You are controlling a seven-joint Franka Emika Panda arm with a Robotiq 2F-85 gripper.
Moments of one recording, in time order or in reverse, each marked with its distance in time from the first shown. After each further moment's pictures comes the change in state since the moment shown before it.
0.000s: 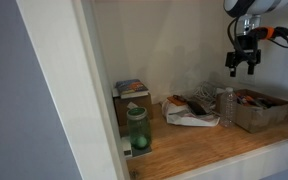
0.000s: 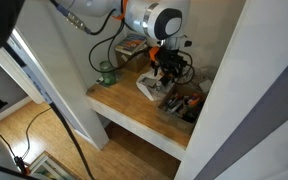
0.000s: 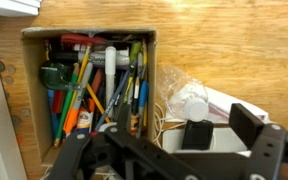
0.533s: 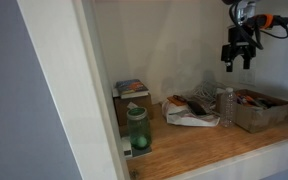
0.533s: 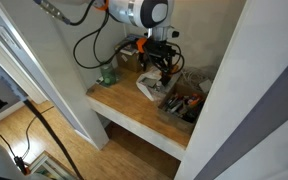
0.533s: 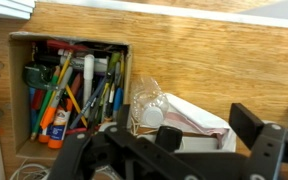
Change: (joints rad) arm 0.047 -0.099 0.036 -0.044 -0.036 -0.078 0.002
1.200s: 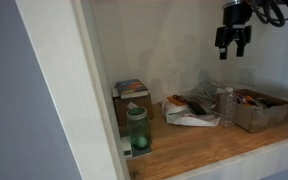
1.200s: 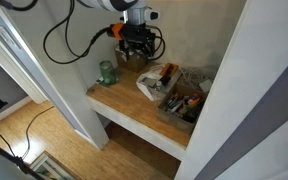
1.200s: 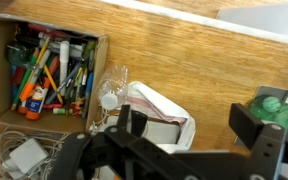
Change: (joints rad) arm 0.067 -0.209 0.042 -0.133 -0.004 0.023 0.002
